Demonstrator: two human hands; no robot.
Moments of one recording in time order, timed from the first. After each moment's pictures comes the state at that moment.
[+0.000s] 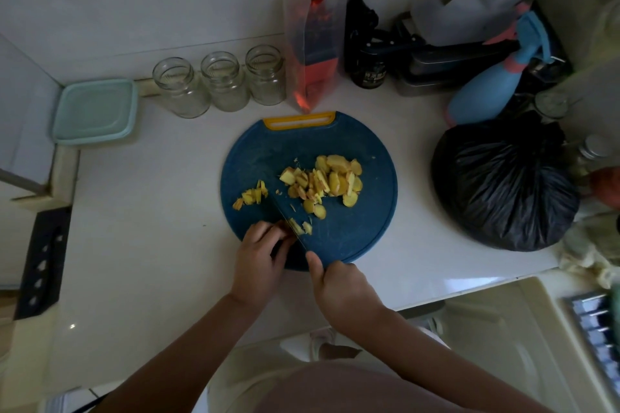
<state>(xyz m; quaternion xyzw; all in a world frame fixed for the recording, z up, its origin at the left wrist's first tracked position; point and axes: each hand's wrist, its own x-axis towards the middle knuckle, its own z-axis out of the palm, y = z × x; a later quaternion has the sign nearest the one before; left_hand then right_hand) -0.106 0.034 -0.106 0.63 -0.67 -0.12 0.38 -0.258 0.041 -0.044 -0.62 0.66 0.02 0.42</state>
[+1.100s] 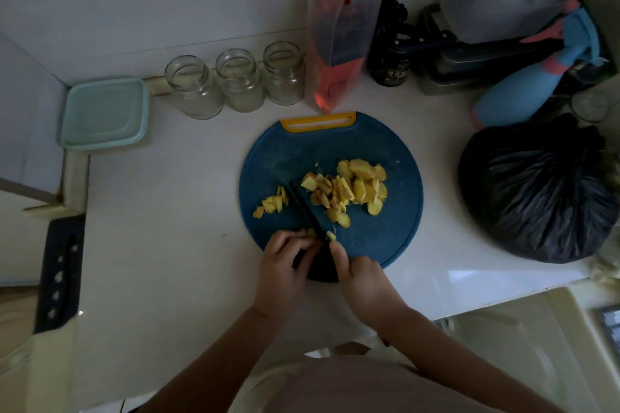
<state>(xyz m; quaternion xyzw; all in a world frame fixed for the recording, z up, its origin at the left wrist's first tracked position) -0.101 0.031 -0.107 0.63 -0.63 -0.22 0.40 -0.248 0.015 -0.045 -0.56 0.67 -0.05 0.49</state>
